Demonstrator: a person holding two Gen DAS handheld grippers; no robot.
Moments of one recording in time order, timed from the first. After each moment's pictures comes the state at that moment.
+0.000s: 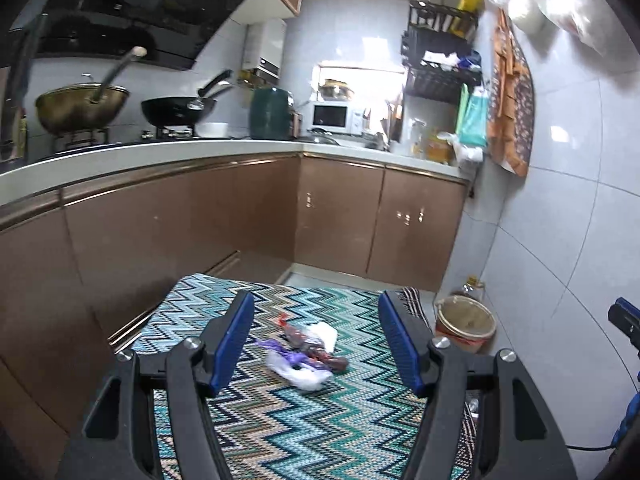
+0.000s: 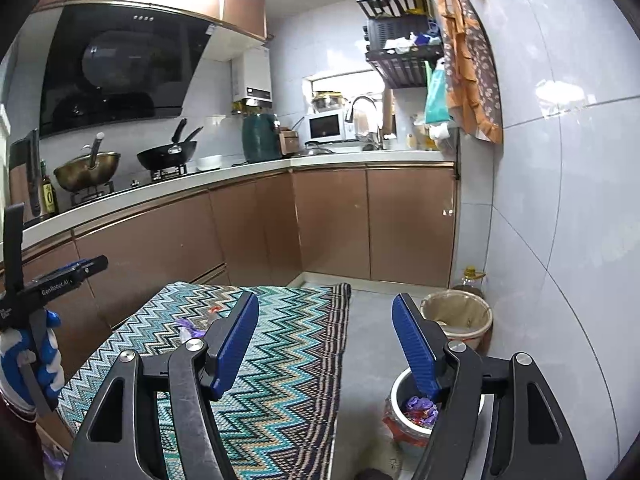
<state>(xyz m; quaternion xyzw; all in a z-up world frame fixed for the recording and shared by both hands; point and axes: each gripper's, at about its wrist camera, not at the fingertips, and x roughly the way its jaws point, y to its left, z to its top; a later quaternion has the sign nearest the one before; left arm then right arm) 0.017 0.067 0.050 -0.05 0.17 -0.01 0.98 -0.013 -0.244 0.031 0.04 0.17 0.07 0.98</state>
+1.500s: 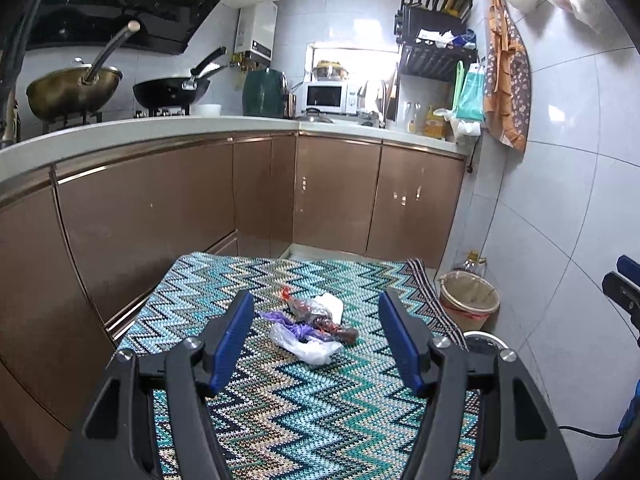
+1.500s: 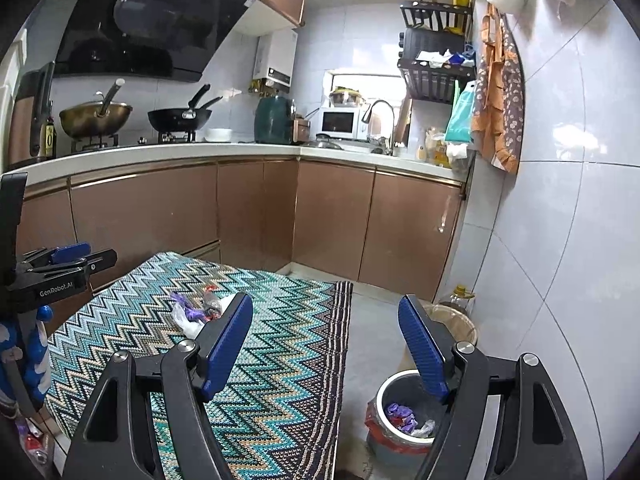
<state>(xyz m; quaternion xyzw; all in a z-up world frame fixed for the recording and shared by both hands) 0.029 0.073 0.004 -0.03 0.21 -0.03 0.98 -0.005 -0.181 0.020 -0.06 0.18 0.05 0.98</state>
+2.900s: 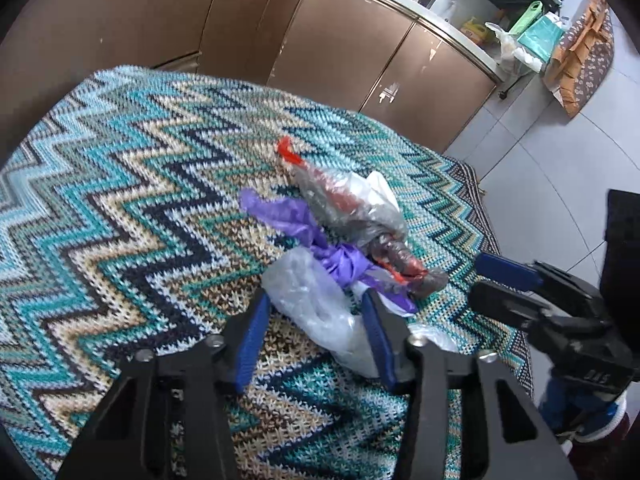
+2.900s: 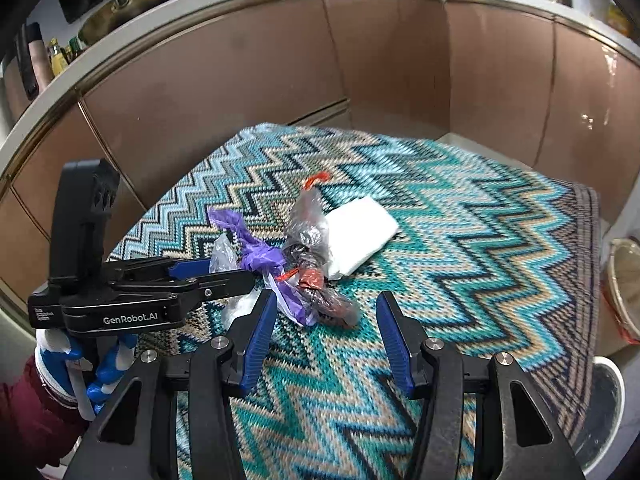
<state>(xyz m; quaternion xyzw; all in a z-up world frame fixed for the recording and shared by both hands) 0.232 0.124 -0.181 -0.17 0.45 -0.12 0.87 0.266 -0.048 -0.155 -0.03 0.43 0.31 0.84</state>
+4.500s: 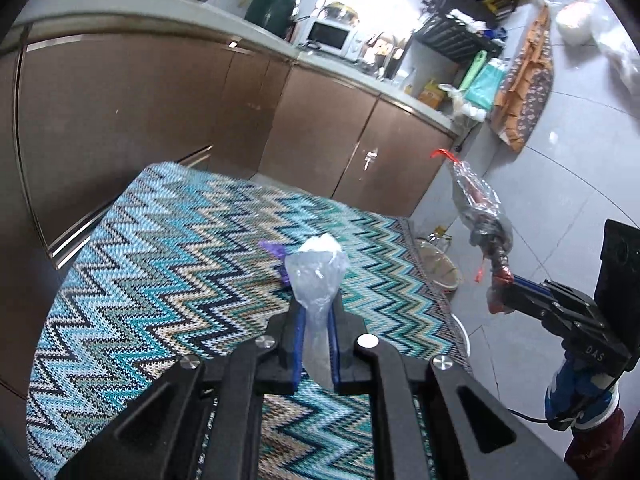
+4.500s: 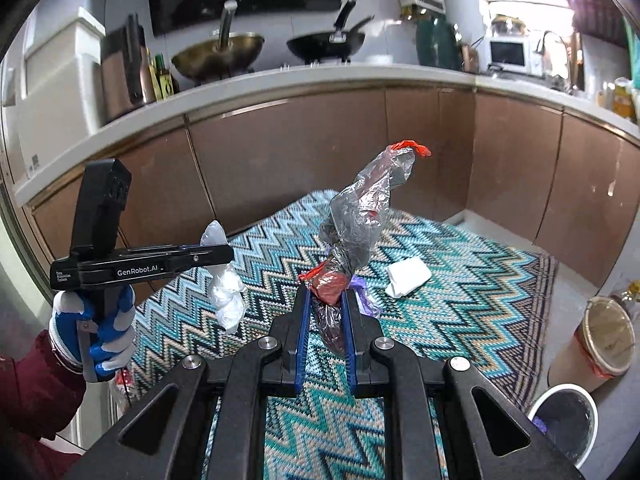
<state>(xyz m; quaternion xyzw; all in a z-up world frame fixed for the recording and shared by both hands) 0.072 0.151 -0.046 -0.15 0.31 -0.12 0.93 0.106 -0.079 -0.034 -0.04 0.30 0.35 0.89</state>
